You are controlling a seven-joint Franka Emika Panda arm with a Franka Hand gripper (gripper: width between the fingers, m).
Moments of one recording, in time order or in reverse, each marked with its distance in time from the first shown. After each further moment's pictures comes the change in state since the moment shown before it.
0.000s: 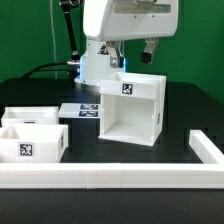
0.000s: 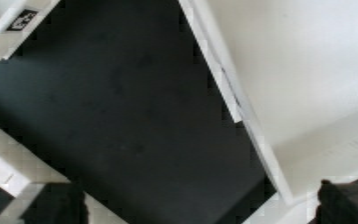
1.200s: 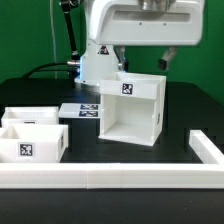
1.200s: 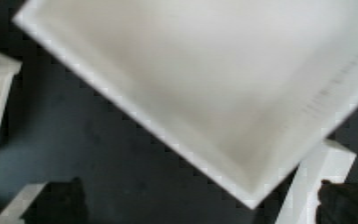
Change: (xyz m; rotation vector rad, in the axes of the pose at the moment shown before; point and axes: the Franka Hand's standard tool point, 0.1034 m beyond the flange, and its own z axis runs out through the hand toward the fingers) arm 0.007 -0.035 0.013 0.023 -0.033 0.528
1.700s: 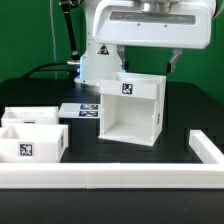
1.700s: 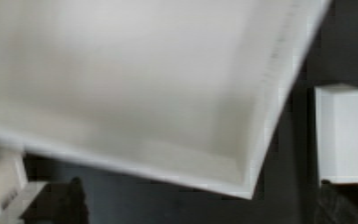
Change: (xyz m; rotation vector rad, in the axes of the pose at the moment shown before) arm -0.010 -0.005 0.001 0.056 0.013 0.538
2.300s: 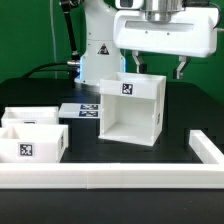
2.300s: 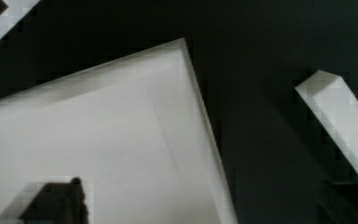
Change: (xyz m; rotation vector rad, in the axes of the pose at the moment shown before) arm -0.036 -0.021 0.019 0.019 0.022 0.346
